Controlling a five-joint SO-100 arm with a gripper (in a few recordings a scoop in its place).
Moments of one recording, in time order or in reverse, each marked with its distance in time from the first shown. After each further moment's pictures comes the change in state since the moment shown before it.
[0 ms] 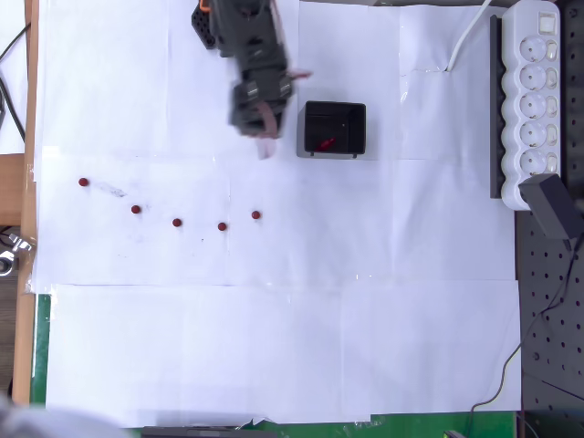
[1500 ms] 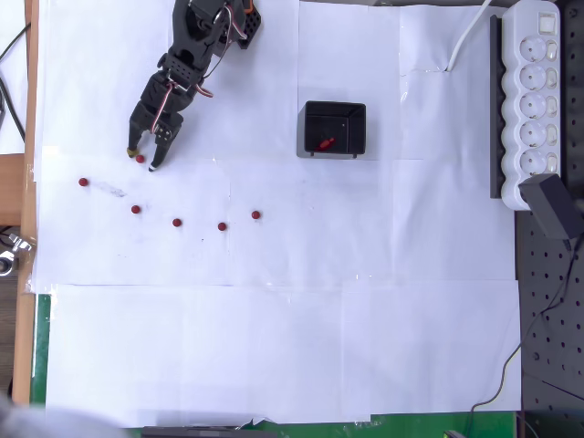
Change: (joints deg) arm 61.2 18.5 -77.6 -131.0 32.9
